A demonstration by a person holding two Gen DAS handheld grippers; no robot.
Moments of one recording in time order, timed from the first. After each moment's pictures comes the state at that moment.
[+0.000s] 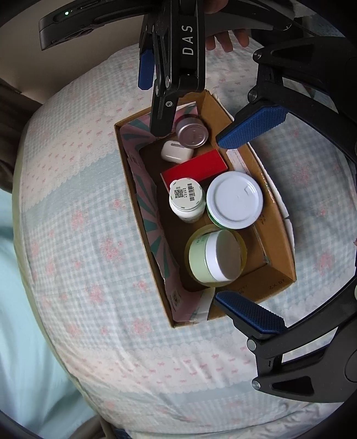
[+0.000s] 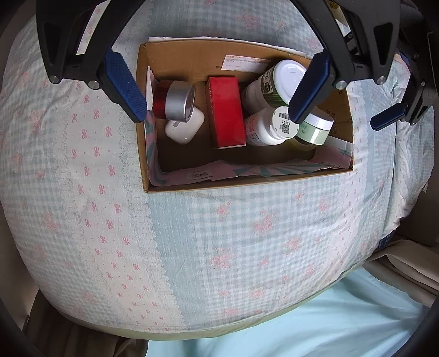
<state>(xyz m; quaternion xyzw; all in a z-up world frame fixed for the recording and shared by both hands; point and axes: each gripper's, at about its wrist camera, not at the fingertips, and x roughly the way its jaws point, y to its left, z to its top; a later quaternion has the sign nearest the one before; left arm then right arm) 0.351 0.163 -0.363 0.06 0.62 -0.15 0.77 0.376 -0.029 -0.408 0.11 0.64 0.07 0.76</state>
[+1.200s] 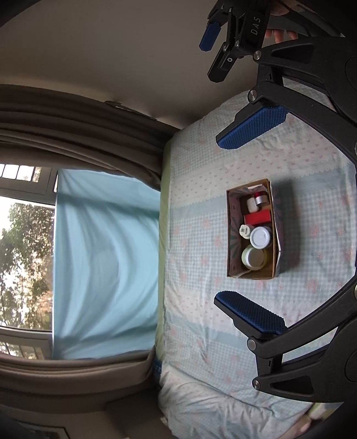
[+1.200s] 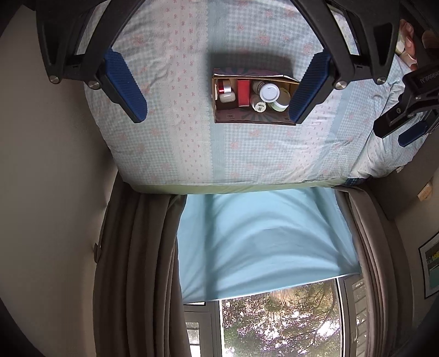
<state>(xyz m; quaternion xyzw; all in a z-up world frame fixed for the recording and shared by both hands) 0.107 0.157 -0.036 -0.04 0.32 -0.06 0.94 0.113 -0.086 -0.067 0.02 0.37 0.01 0.93</state>
